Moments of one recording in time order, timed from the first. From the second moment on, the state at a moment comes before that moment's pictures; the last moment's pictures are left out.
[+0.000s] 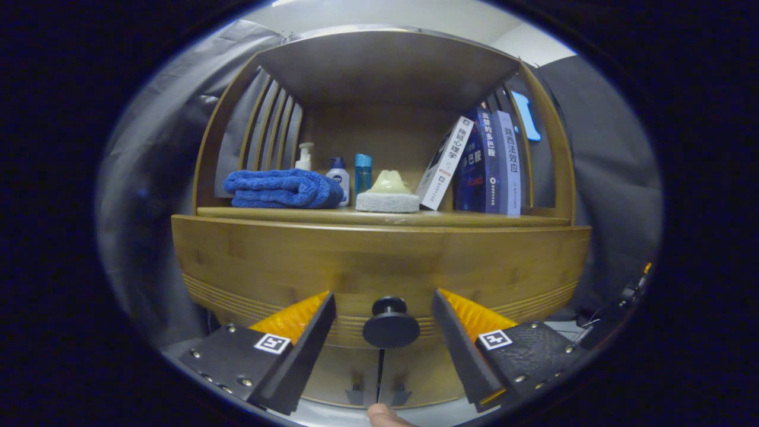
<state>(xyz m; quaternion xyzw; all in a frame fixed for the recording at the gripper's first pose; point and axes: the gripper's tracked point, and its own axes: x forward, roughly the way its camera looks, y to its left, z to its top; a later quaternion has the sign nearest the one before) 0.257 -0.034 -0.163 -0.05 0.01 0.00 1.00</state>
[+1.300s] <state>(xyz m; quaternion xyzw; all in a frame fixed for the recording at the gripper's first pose) 0.165 0.003 -0.147 -0.07 0.04 0.02 1.00</state>
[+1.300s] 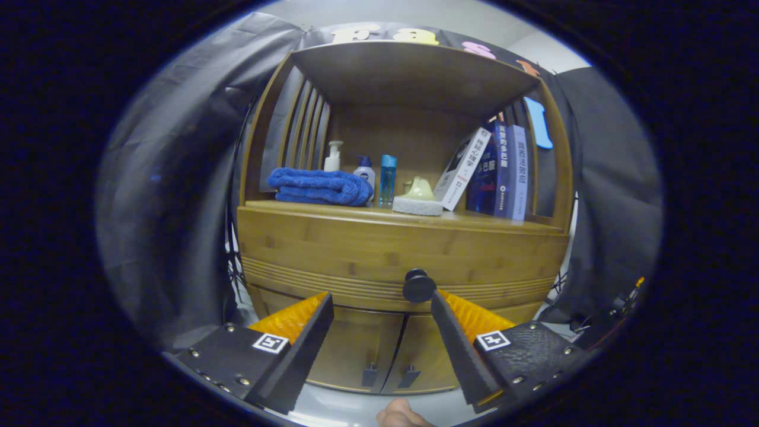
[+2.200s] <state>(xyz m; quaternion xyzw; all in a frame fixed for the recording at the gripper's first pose) -0.006 -0.036 0.055 -0.01 -0.03 -0.02 1.00</state>
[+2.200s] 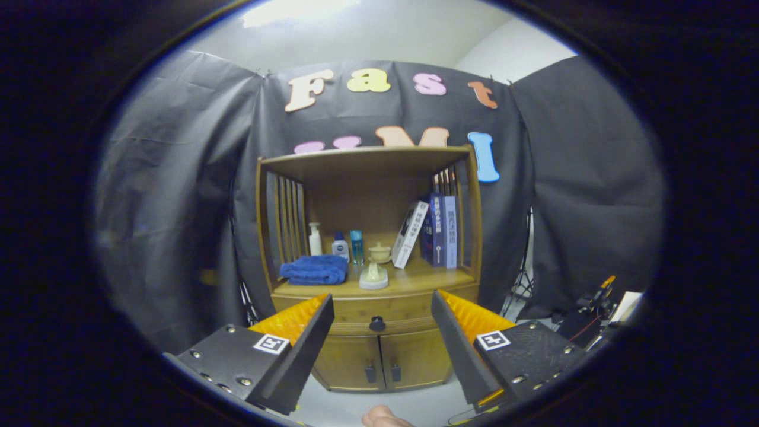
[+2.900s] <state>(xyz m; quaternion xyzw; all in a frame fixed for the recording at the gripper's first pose) -0.059 -0.017 0.107 0.01 -0.07 0.01 1.00</state>
